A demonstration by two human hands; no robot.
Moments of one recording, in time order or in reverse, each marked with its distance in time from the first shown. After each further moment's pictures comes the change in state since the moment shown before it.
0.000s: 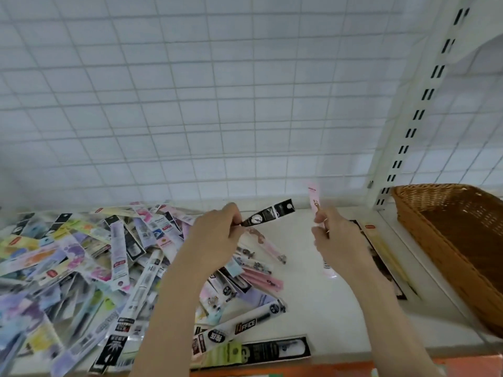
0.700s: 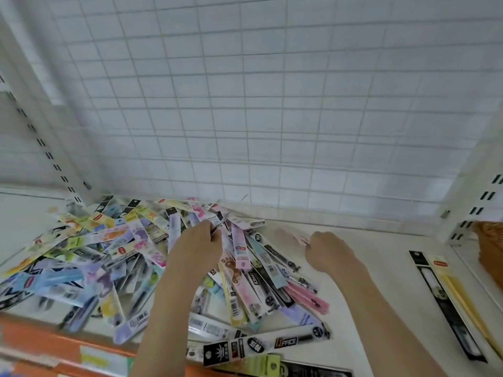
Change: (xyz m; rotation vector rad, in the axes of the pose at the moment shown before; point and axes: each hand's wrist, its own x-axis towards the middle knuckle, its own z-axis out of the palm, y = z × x) left_hand -0.030 -0.070 -0.029 0.110 0.098 -0.540; right_hand 0.045 -0.053 0.071 -0.493 -0.442 -0.041
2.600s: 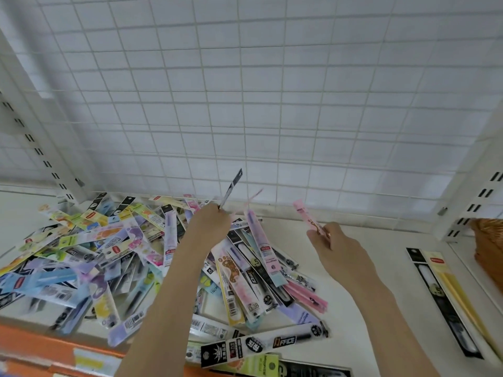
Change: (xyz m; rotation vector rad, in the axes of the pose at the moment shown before) left_hand 0.039 0.025 0.002 -0.258 -0.121 -0.086; right_hand -0.026 0.020 0.001 0.374 0.202 -0.004
